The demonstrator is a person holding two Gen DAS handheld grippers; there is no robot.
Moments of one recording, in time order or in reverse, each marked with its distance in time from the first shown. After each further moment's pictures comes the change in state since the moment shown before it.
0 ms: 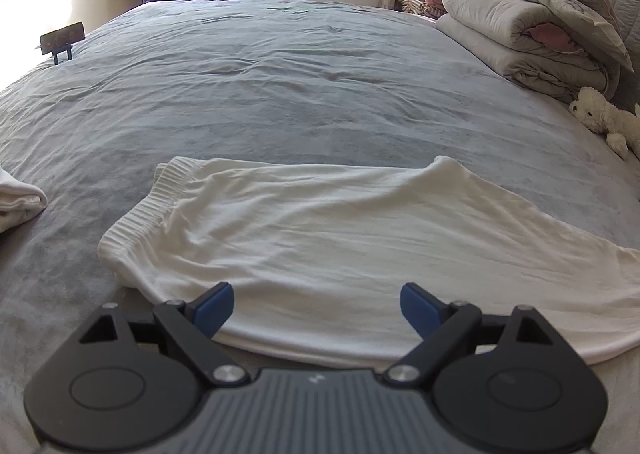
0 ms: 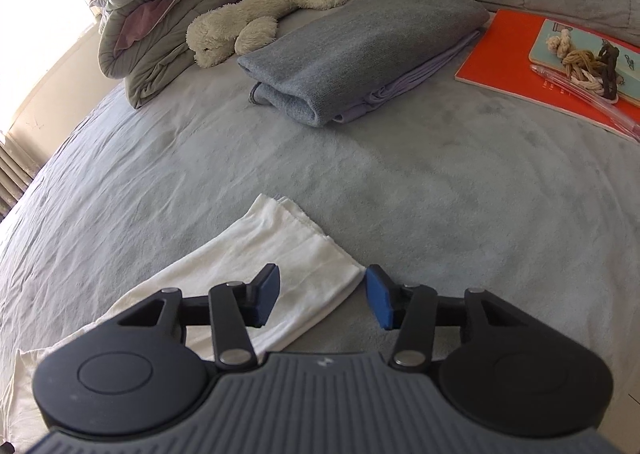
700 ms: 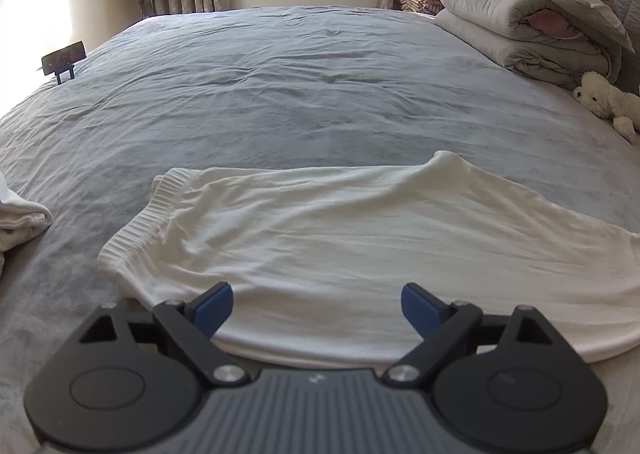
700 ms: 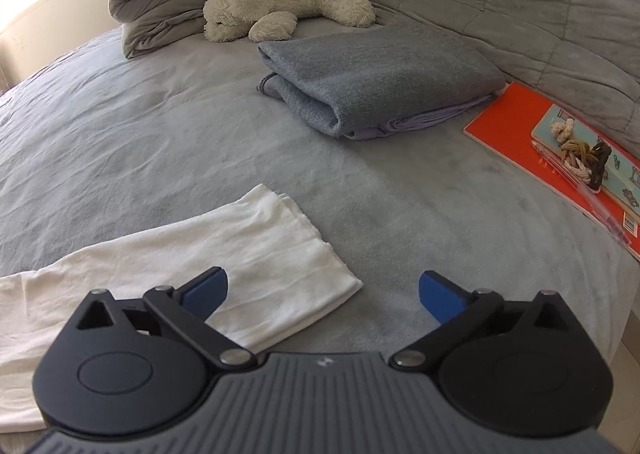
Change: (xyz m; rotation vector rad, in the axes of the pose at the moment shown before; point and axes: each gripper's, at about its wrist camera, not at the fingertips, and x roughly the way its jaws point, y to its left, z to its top) left arm 0.002 -0.011 -0.002 0.048 -0.017 0.047; right arm 0.011 0.036 -0.012 -0.273 -0.055 -0.204
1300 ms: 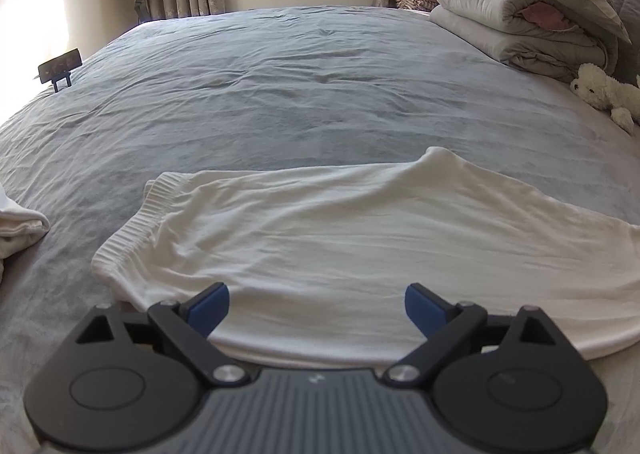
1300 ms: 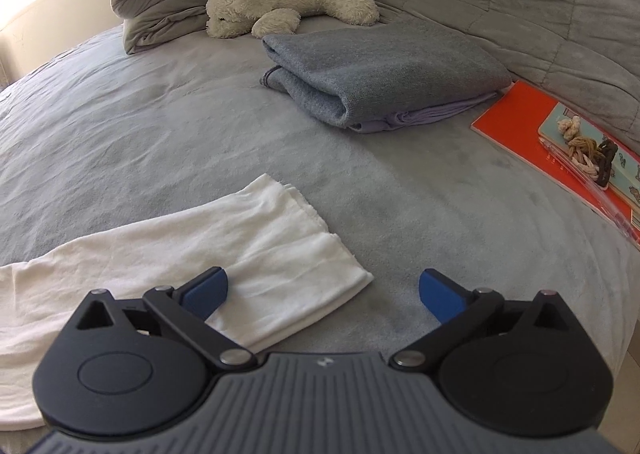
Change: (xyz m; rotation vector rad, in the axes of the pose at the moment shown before) left arm 0.001 -0.010 0.000 0.025 -0.001 0.009; right arm 0.009 0.004 -0.006 0.000 -0.005 0.011
